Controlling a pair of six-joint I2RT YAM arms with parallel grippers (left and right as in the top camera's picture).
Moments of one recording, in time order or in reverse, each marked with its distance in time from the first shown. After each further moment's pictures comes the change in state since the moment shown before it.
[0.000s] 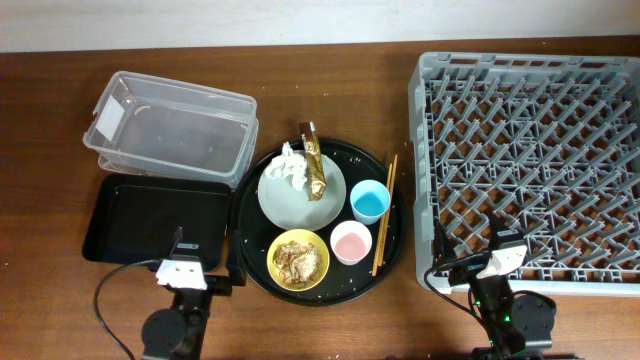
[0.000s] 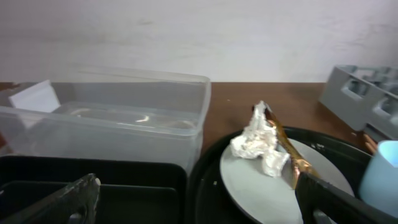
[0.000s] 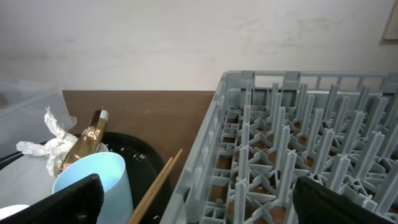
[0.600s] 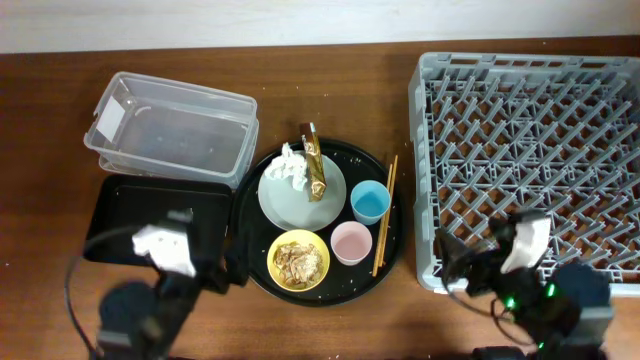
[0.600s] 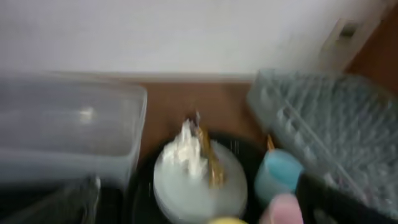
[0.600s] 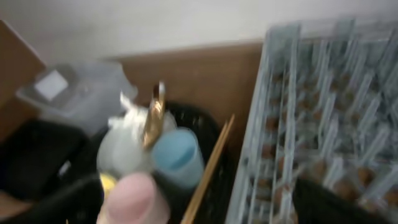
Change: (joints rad) left arm 0.000 0.419 0.598 -0.342 0.227 -0.111; right arm 0.000 0.434 0.707 -0.669 -0.156 0.094
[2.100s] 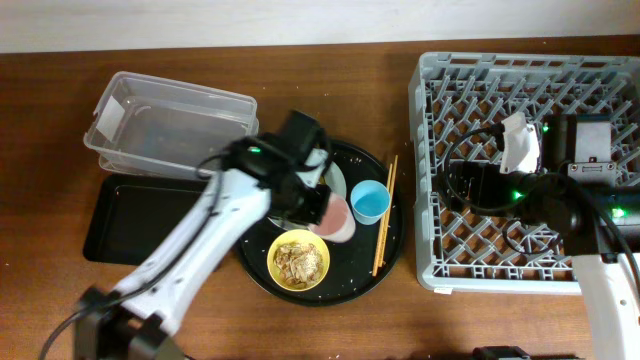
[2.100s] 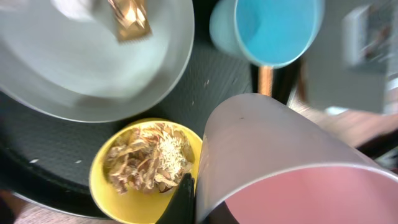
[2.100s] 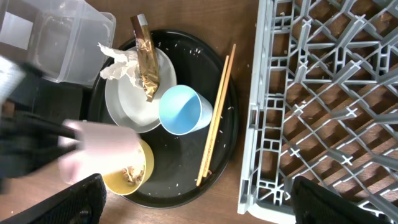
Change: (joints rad) left arm -0.332 1.217 0.801 -0.659 0.102 -0.055; right arm -0.001 0.750 0.682 -0.496 -0.031 -0.003
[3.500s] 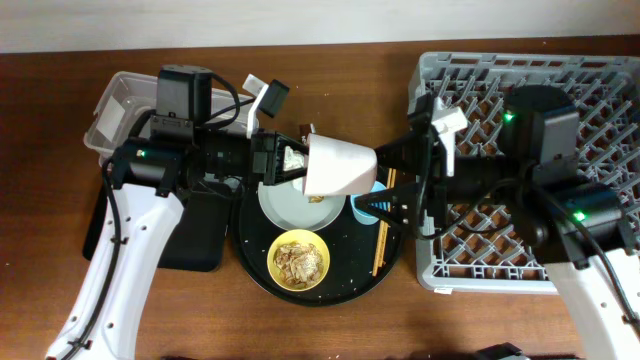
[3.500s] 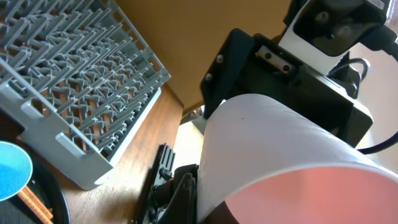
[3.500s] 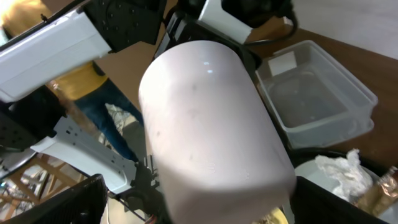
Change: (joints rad) left arm 0.312 -0.171 0.002 0.366 1.112 0.068; right arm 0.254 0.019 0.006 0.443 -0.729 -0.244
